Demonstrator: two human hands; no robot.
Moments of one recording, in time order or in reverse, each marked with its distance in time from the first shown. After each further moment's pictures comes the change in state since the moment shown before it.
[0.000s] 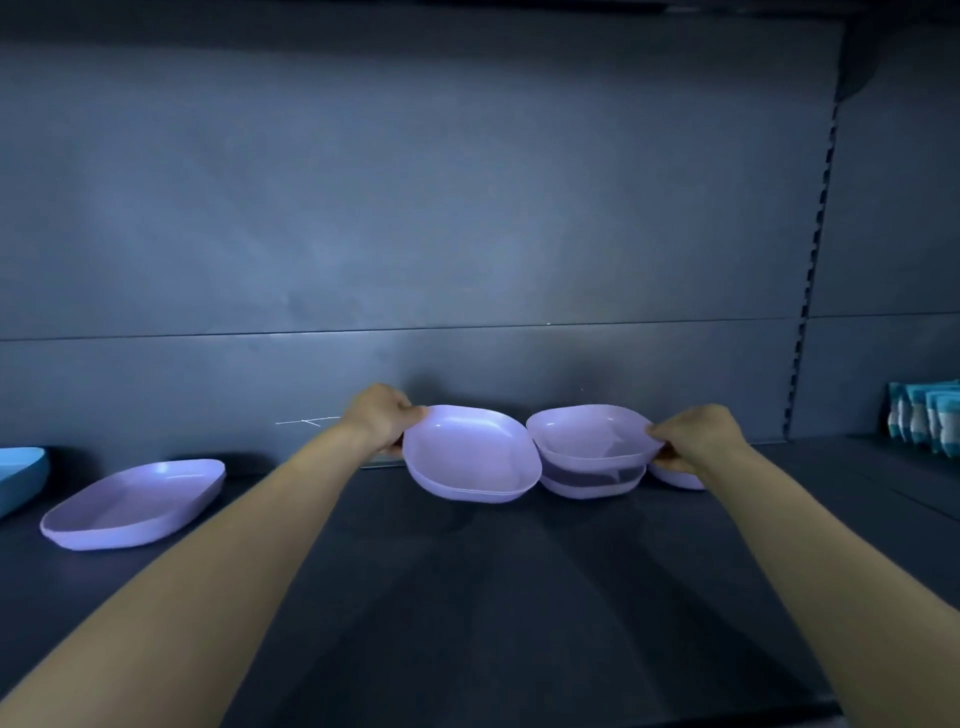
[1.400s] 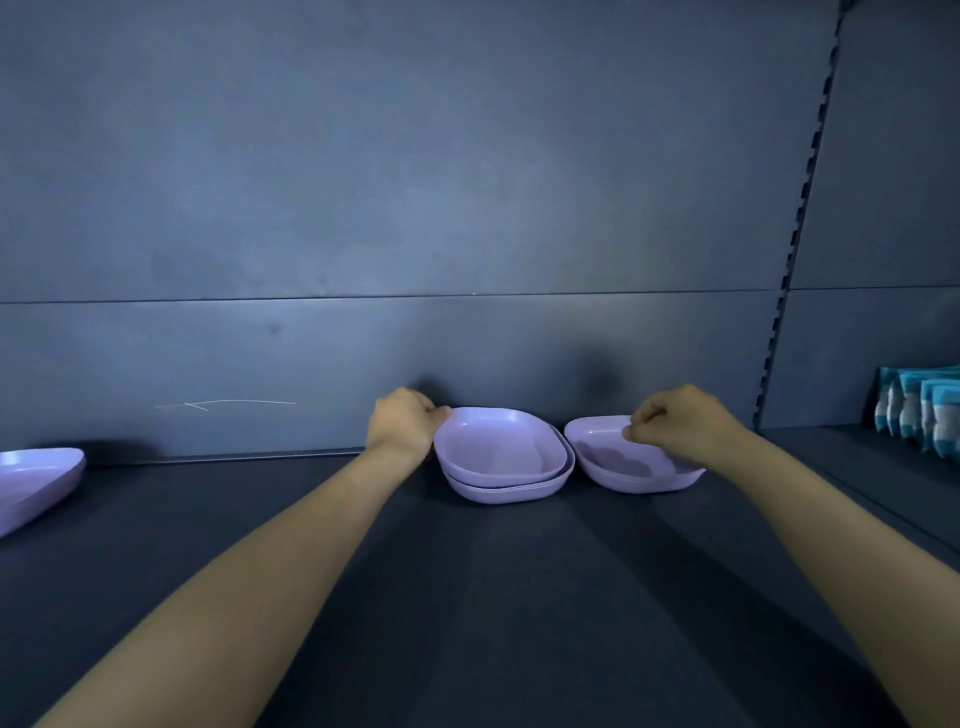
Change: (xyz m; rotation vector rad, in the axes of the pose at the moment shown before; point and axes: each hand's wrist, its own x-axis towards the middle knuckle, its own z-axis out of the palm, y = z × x) left_hand 0.044 0.046 0.139 0.043 0.110 -0.011; right_hand 0.091 0.027 -0.054 -0.778 -0.184 -0.409
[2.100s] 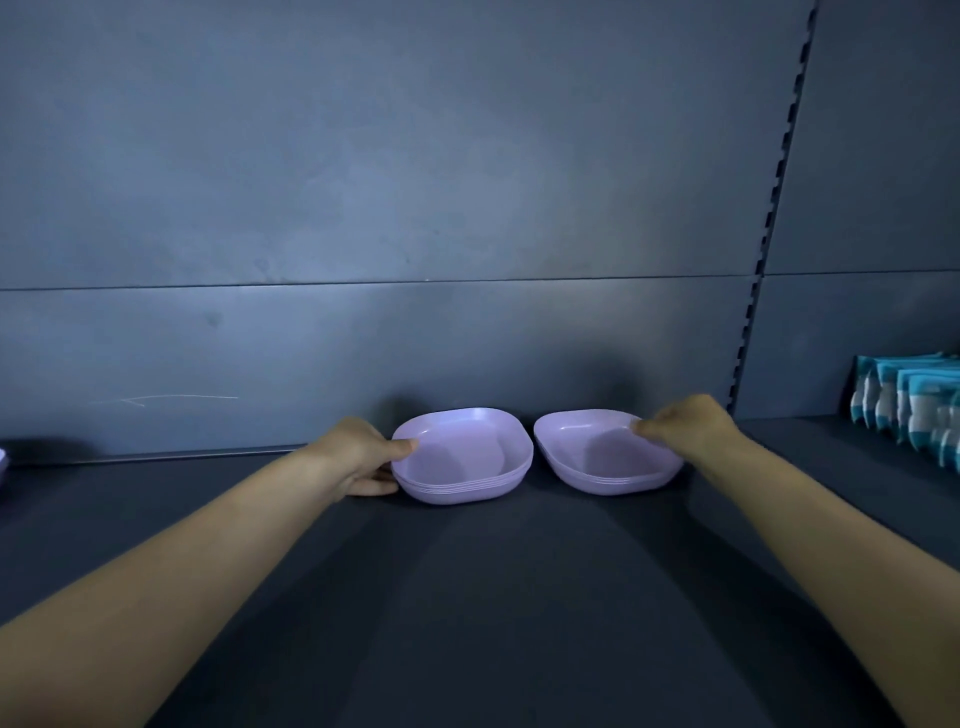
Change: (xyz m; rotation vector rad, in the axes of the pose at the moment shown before) left_hand -0.015 -0.006 0.009 -0.464 -0.317 -0.359; right_hand 0.021 0.048 0.003 0.175 0.033 0.379
